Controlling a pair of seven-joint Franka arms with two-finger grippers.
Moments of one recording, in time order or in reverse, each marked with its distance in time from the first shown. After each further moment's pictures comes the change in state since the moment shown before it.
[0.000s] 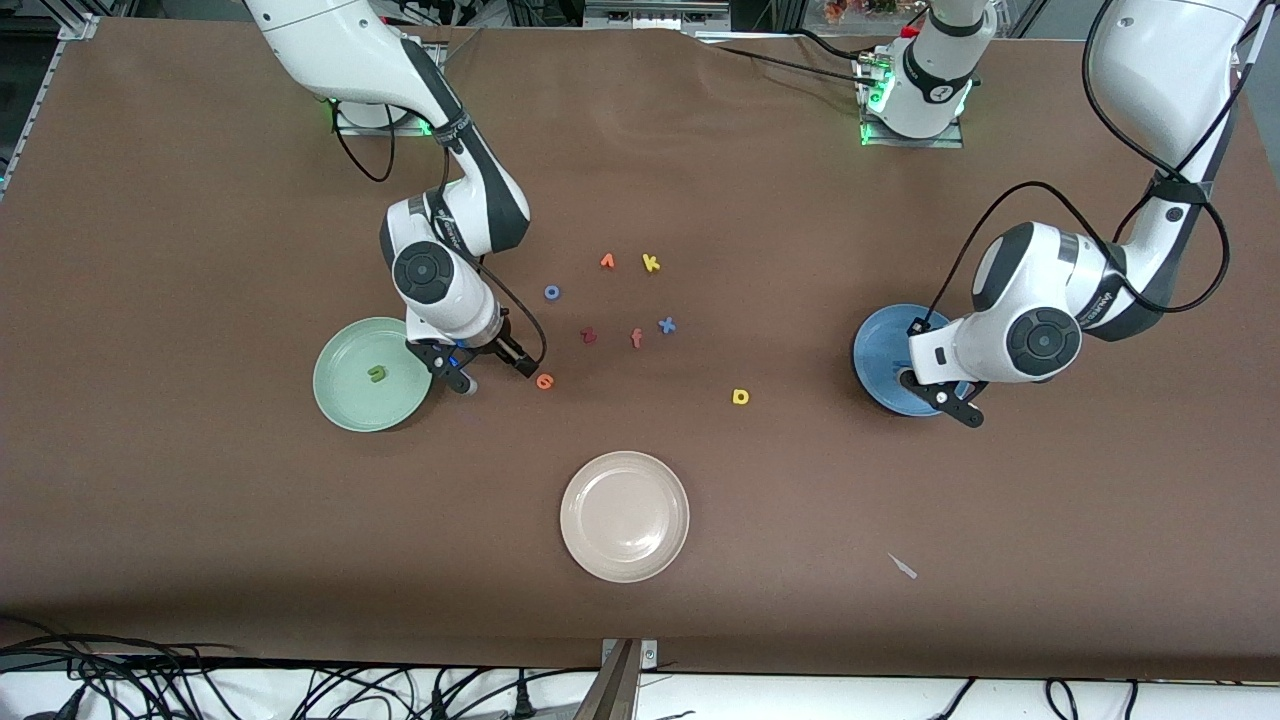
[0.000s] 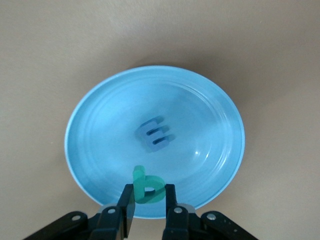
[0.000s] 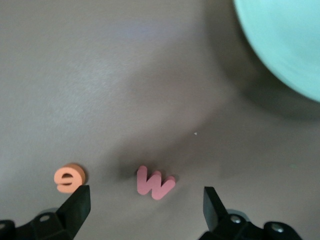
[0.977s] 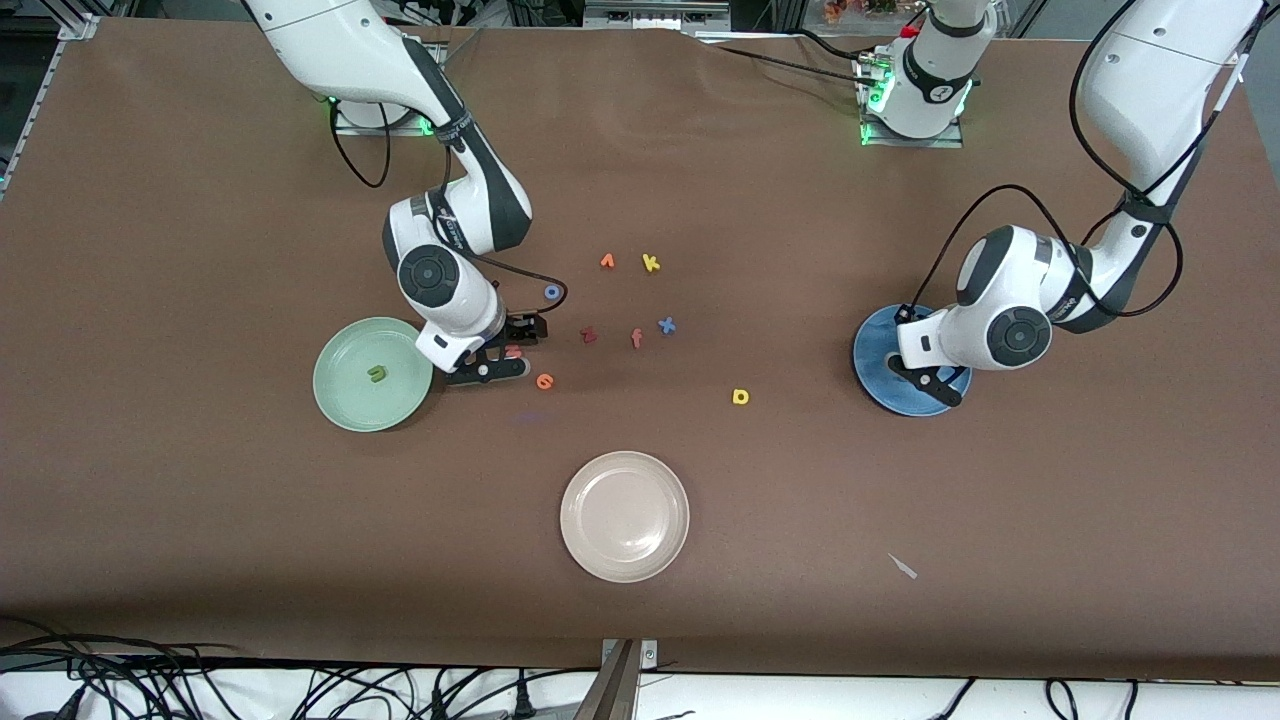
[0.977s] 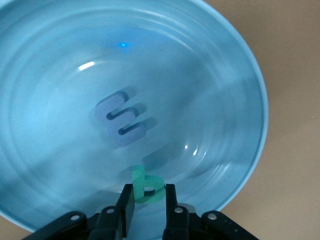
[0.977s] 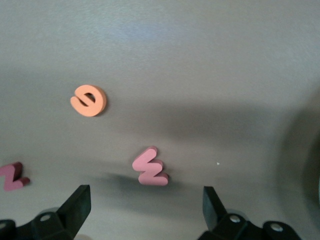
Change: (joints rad) left arm 0.051 0.030 -0.003 -0.164 0.000 0.142 0.000; right arm 0.001 0.000 0.005 0.000 0.000 -0.051 -0.799
